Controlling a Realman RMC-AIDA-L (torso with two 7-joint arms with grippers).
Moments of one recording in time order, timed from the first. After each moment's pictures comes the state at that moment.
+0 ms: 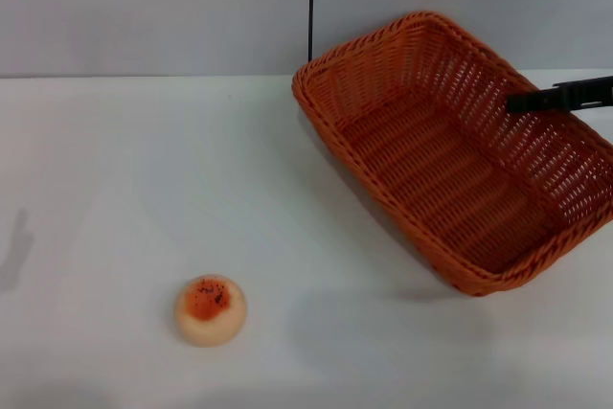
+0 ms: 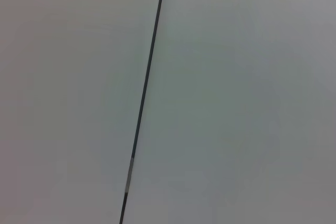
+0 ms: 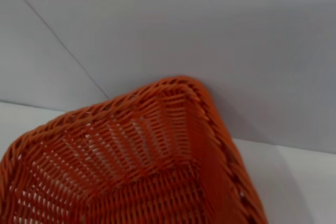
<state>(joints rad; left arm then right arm) -0.03 -2.06 -0.37 -0.07 1.92 1.67 -0.38 0.68 2.00 -0.71 -0.78 0.75 1.30 -0.97</state>
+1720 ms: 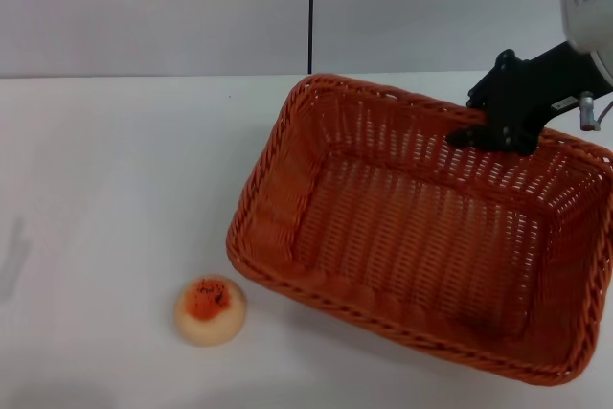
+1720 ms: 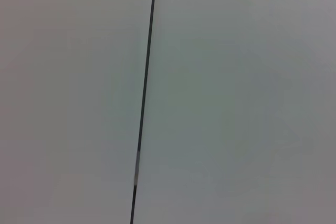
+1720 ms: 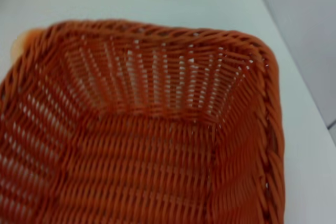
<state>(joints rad) -0.01 -2.07 -0.37 -0.08 1.92 1.65 -0.30 0.78 2.00 -1.10 -1.01 0.74 1.54 -1.54</state>
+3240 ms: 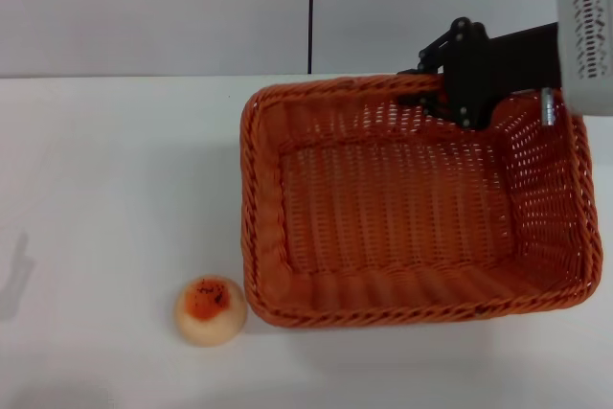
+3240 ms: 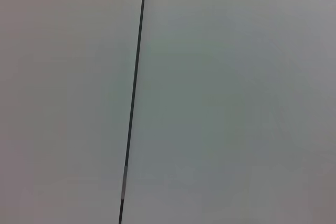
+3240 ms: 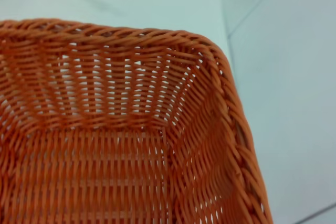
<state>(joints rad) 0.04 -2.07 -0.33 -0.08 1.92 1.74 -0.29 0.68 2.07 -1.07 -1.00 0.96 1.35 -2.05</state>
